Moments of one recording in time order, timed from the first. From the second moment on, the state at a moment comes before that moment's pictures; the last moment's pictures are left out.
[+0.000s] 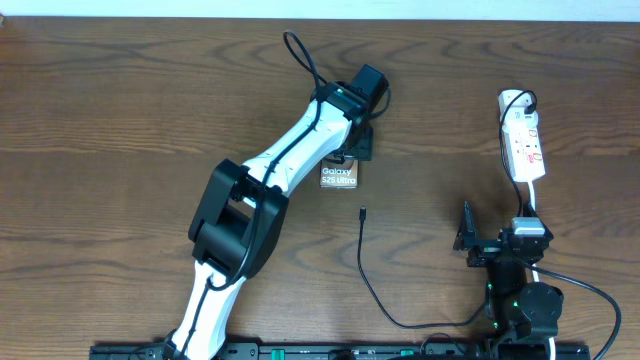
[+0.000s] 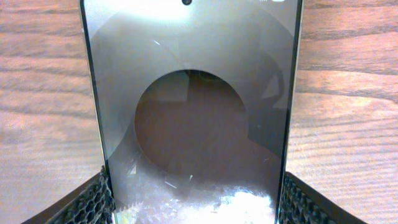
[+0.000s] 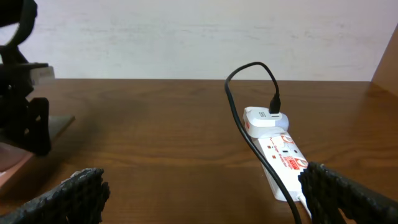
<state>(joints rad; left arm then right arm) -0.60 2.23 1.84 -0.98 -0.06 -0.51 0.00 0.01 0.01 -0.07 0.00 -0.01</state>
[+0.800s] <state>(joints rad) -0.36 1.94 1.84 -1.00 0.75 -0.68 0.00 0.01 0.01 -0.07 0.00 -0.01</state>
